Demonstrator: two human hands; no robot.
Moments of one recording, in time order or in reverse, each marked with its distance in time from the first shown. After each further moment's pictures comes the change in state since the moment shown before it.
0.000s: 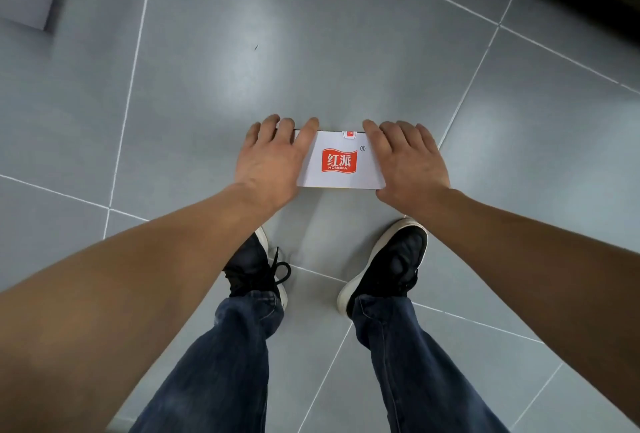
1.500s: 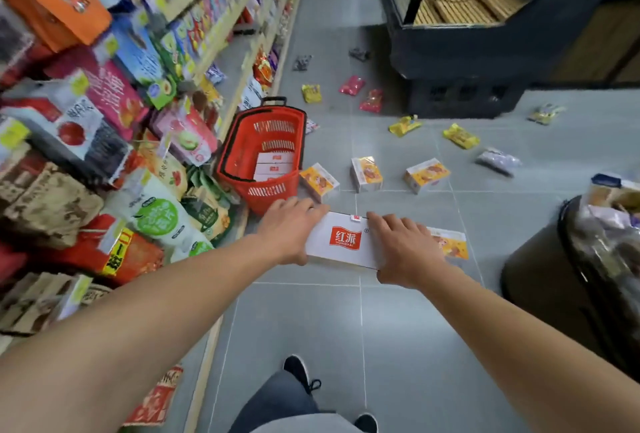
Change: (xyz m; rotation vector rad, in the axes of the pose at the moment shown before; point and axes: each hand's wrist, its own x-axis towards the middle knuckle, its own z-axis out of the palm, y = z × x) left_hand -0.806 0.066 -0.337 -0.233 0.479 -1.044; right_hand -0.535 -0.385 -0.488 -0.532 0.317 -1.069
